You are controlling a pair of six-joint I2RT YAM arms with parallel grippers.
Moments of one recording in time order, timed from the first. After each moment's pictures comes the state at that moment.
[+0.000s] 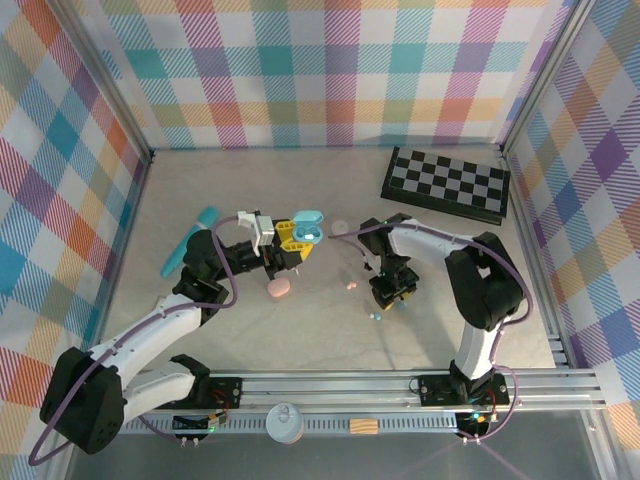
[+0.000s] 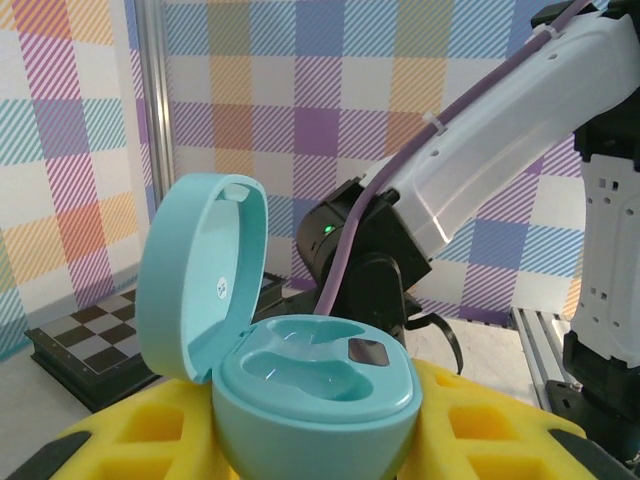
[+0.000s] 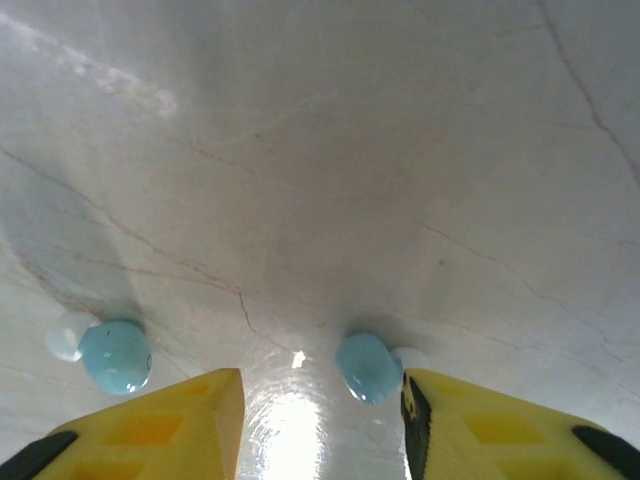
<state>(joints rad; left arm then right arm) -0.47 1.05 0.56 0.66 0.76 -0.12 0.59 1.82 1.17 -1.16 0.00 0.04</state>
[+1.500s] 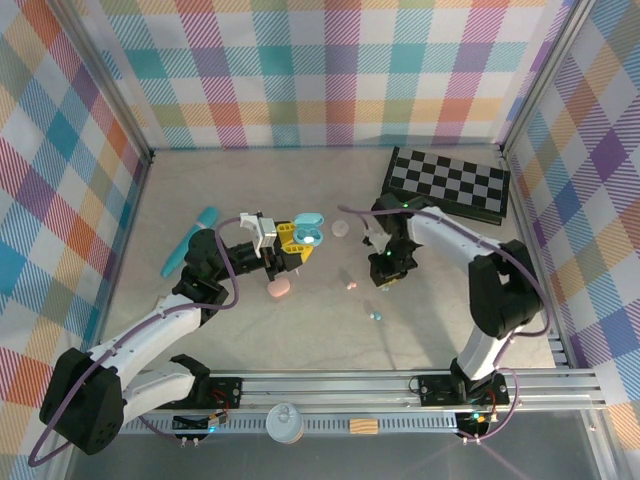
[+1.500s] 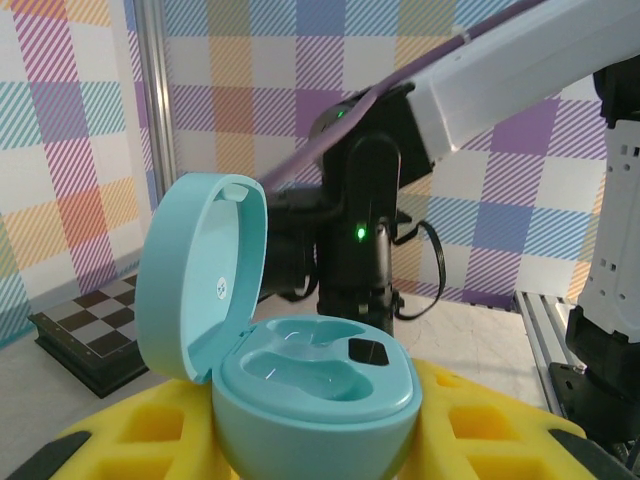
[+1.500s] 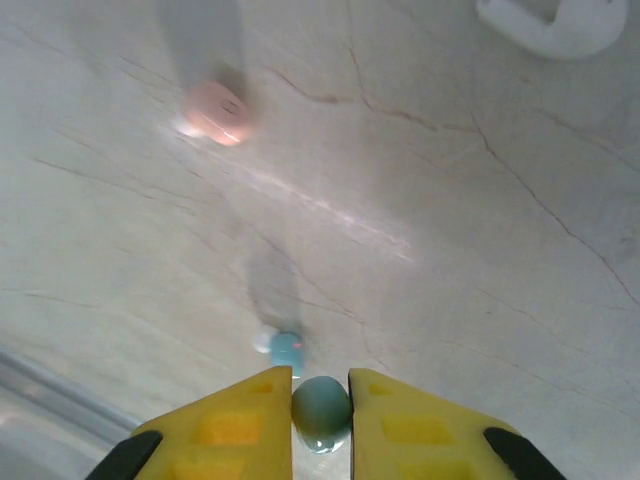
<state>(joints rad) -0.47 1.05 0.56 0.62 0.77 -0.08 0.47 1.70 1.25 -1.12 -0.29 0.04</state>
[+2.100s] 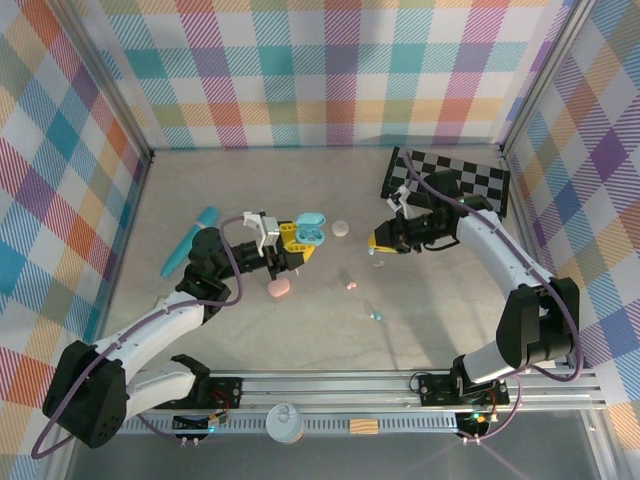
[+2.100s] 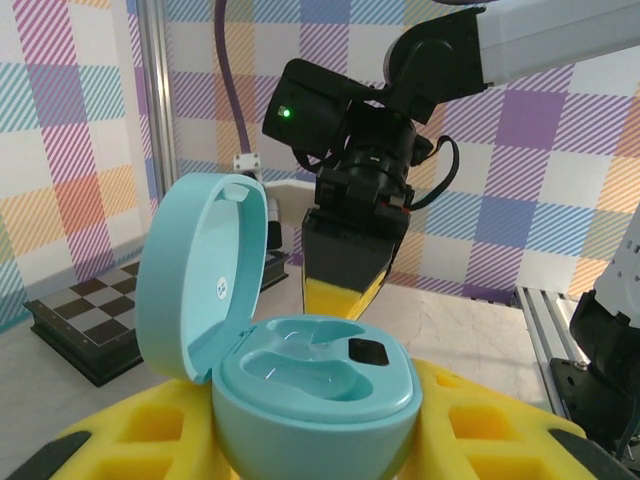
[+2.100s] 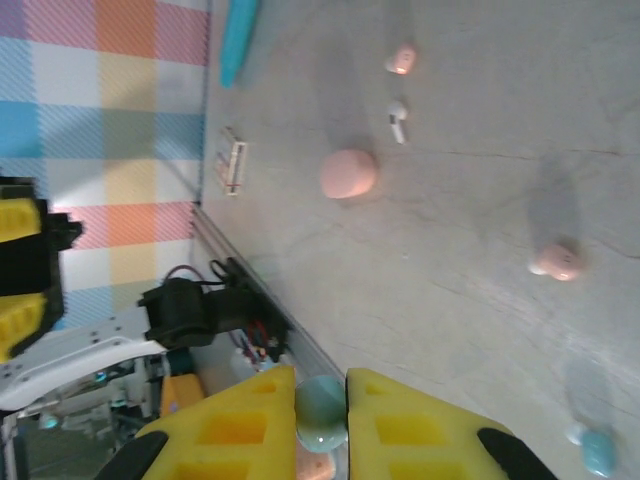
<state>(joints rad) -0.47 1.10 0.56 0.64 0.77 -0.09 0.24 1.49 1.20 -0.88 -0.97 0.25</state>
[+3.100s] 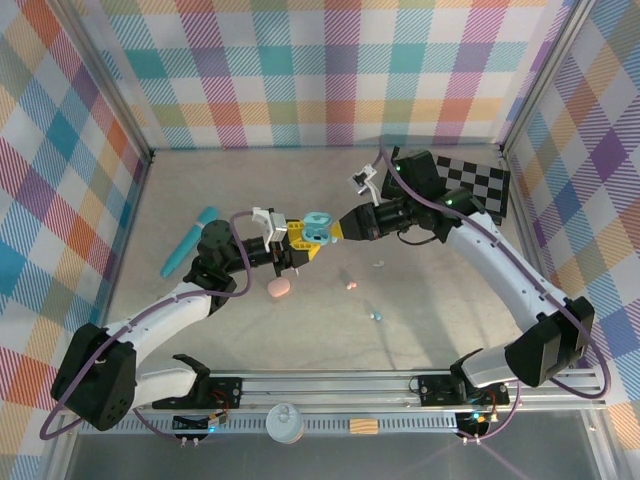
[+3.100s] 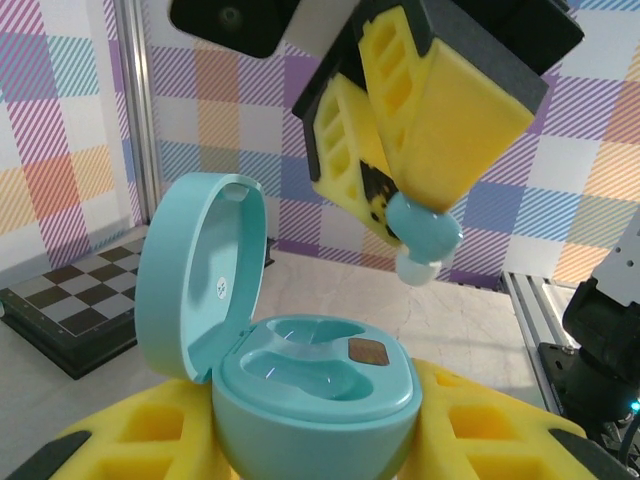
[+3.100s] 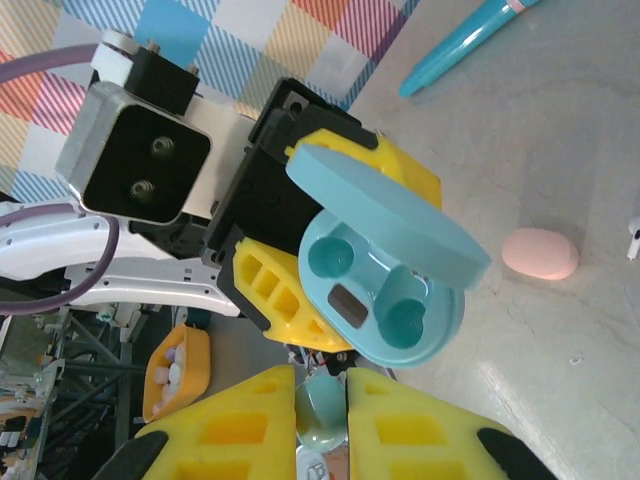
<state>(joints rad) -0.47 1.19 0.60 0.65 0.82 -0.08 0.51 1.41 1.41 -0.74 -0.97 0.31</state>
